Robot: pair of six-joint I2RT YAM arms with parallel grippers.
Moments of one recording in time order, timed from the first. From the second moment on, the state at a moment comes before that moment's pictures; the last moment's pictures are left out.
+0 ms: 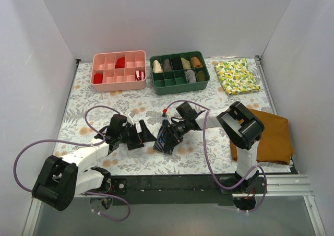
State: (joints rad) left arm -0.41 1.12 0.38 -0.06 0.45 -0.78; right arm 0.74 1.94 0.94 -0.02 -1.06 0.22
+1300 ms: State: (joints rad) left arm -0.45 1.33 0.24 0.46 0.60 -0.81; right arm 0.70 2.01 0.99 -0.10 -1.13 0.23
